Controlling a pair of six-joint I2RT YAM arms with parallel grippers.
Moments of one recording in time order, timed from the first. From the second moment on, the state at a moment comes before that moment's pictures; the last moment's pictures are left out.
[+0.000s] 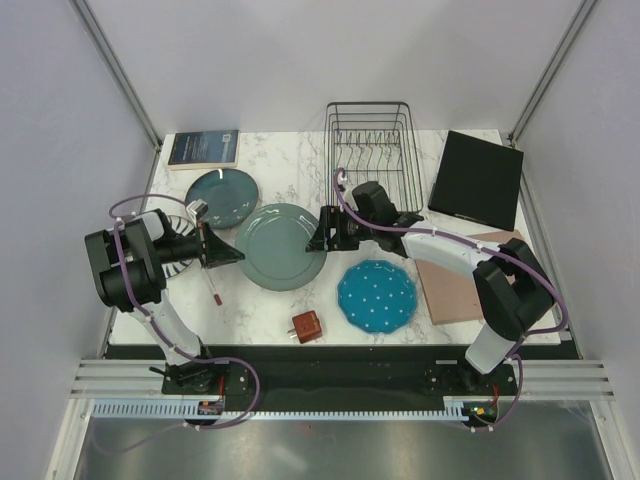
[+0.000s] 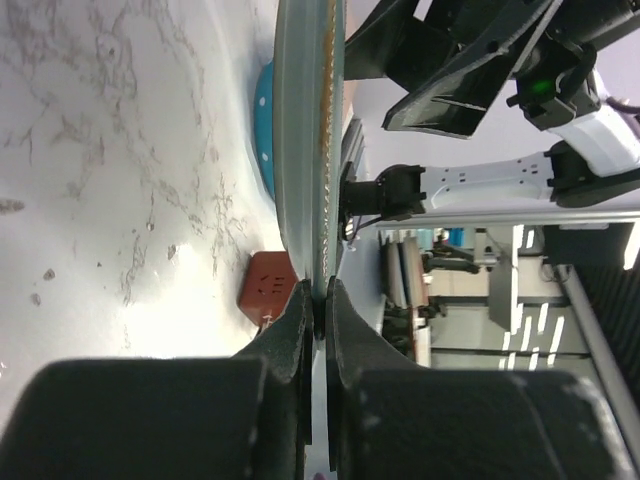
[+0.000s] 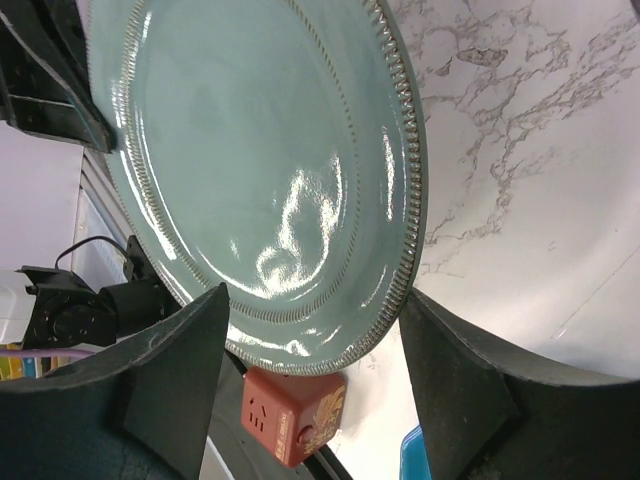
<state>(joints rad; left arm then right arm) 0.36 1.88 1.04 -1.31 1.39 0.82 0.66 1.68 1.10 -0.06 -0.44 0.62</state>
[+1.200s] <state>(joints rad) 0.14 2.06 1.50 -1.32 1.41 0.75 0.50 1.60 1.09 -0.05 -0.53 0.61</state>
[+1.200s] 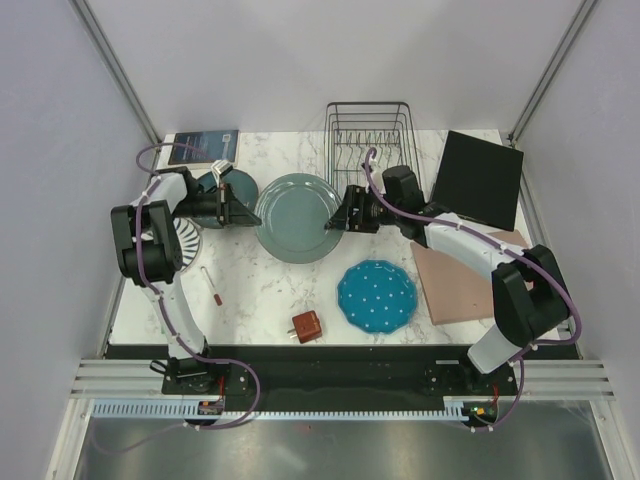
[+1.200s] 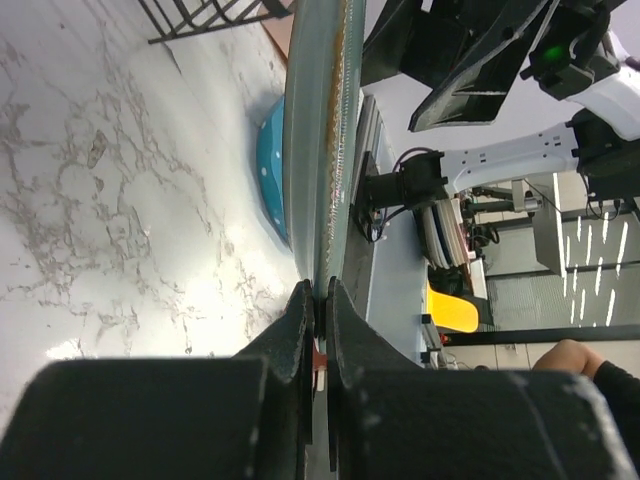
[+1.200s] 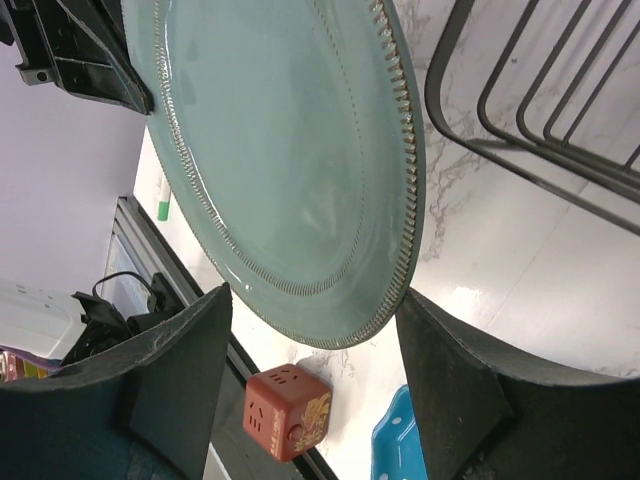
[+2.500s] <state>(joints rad) 0.10 1.71 1.30 -0.93 1.34 -0.05 0.38 1.61 0.87 0.34 -0.76 0.91</state>
